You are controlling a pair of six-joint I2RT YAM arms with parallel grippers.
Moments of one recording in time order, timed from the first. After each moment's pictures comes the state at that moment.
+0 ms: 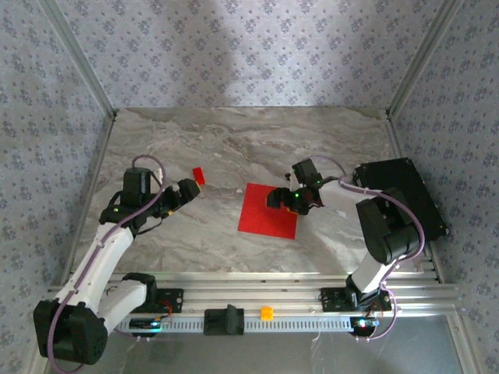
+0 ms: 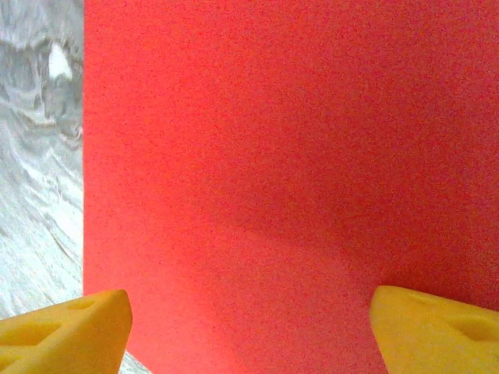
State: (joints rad) left arm -0.19 0.94 0.71 -0.53 0.45 -0.69; right arm 0.45 1.68 0.89 -0.31 -0.40 0.51
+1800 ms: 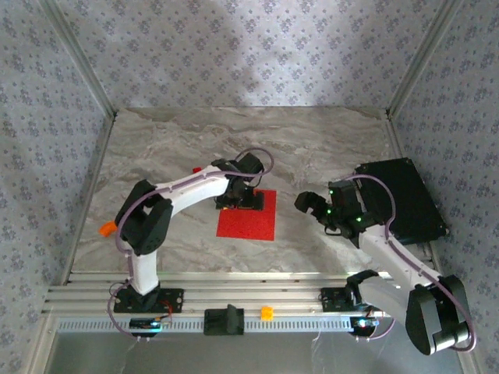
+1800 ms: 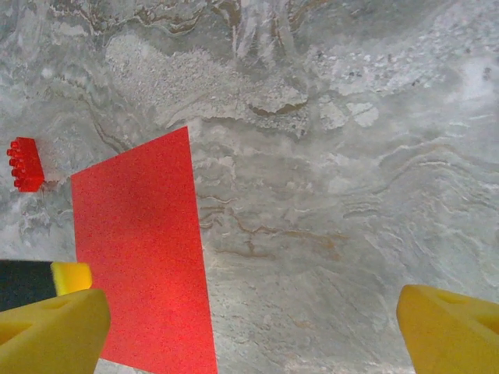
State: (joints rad) left arm -0.79 1.90 1.43 -0.88 -0.02 -0.68; right arm 0.32 0.99 0.51 -0.31 -0.19 0.79
